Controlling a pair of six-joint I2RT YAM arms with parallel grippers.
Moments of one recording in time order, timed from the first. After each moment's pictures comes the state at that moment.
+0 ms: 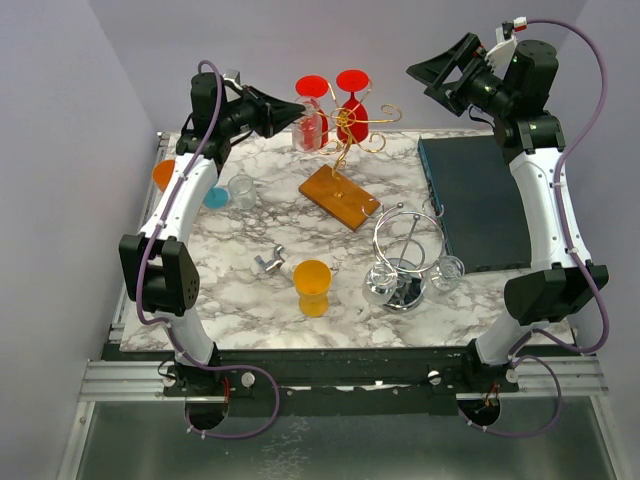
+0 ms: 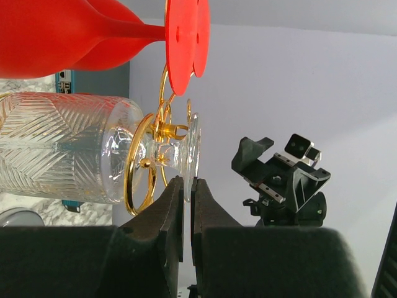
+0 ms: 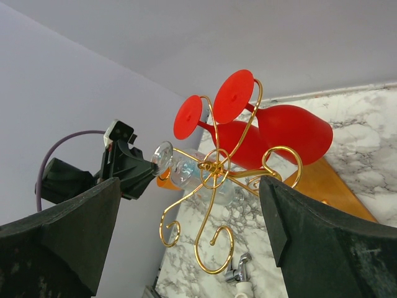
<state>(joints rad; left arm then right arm) -0.14 1.78 1.73 -0.10 0.73 -1.46 0.09 1.68 1.99 -0.39 -0.53 0.79</state>
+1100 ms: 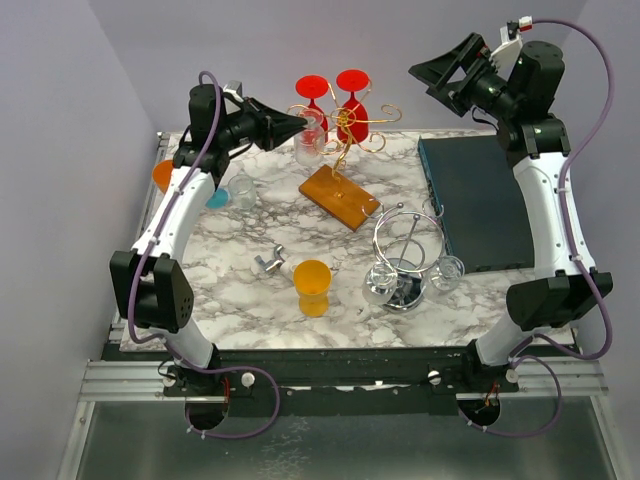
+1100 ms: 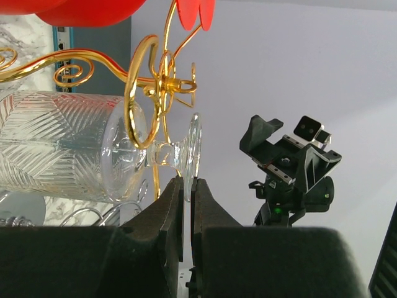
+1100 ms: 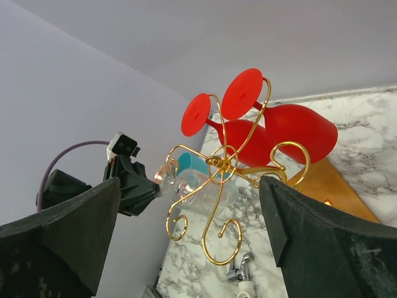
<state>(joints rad) -0.17 1.66 1.60 -0.10 0.74 -1.46 0.09 1.65 1.97 -0.39 -0.53 0.79</state>
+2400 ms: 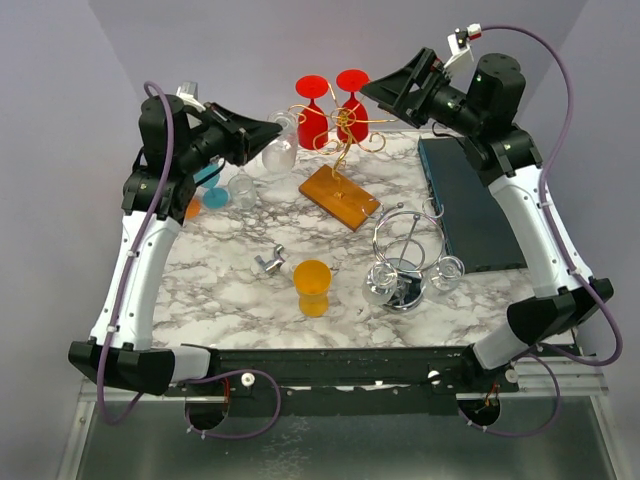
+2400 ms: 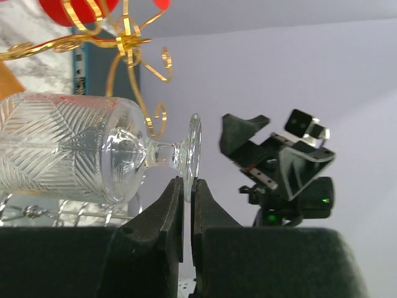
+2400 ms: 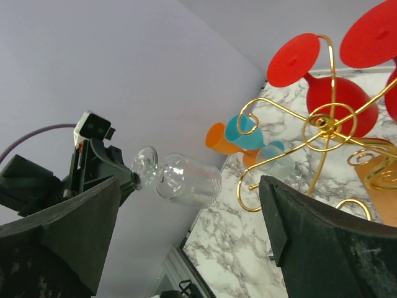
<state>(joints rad) -0.17 1.29 1.57 -0.46 0.53 -1.32 0.32 1.58 1.91 -0.34 -0.48 0.81</state>
